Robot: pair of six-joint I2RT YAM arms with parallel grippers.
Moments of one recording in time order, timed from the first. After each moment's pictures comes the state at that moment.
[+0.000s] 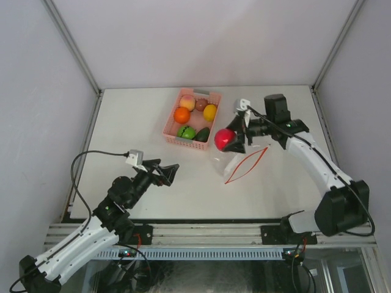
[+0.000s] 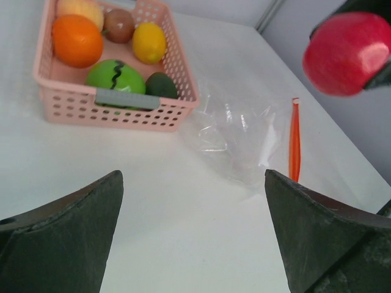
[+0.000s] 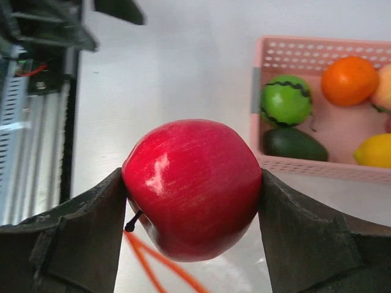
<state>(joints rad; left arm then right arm) -0.72 0.42 0.24 0.16 -0.17 -0.45 0.27 1.32 1.13 -0.52 -1.12 -0.58</state>
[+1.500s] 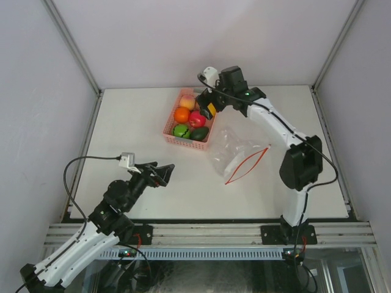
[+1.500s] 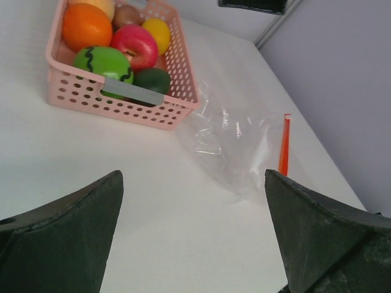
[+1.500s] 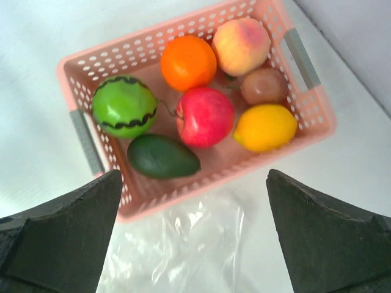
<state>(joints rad) -0.72 0.25 0.22 -0.01 -0.25 -0.58 0.50 1.97 1.87 -0.55 -0.28 -0.30</state>
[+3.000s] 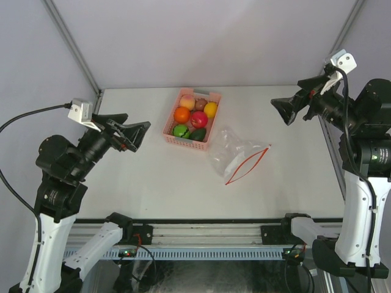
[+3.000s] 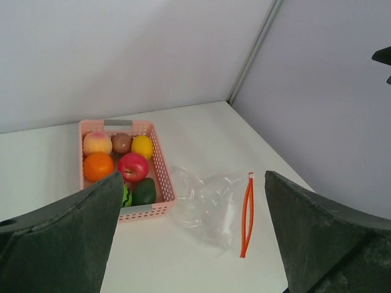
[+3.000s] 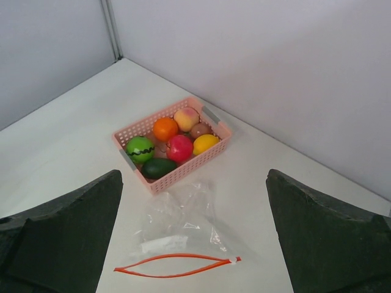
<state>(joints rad) -0.33 0.71 1.28 -0.46 0.24 -0.35 -0.05 1.07 1.79 -0.81 -0.69 -0.09</state>
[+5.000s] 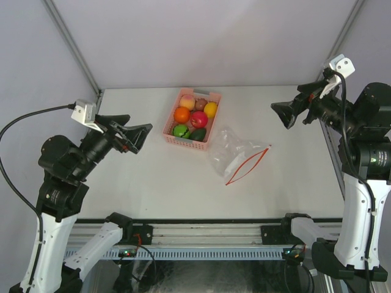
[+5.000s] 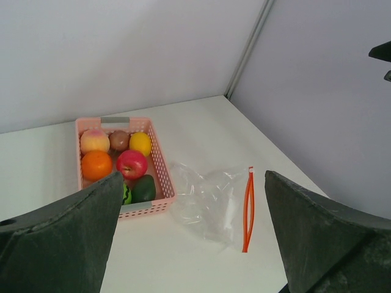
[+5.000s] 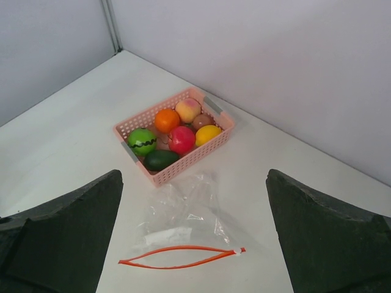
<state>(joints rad) -0.33 0.71 1.25 -0.46 0.27 -0.33 -0.07 1.05 1.75 -0.83 -0.69 -0.09</state>
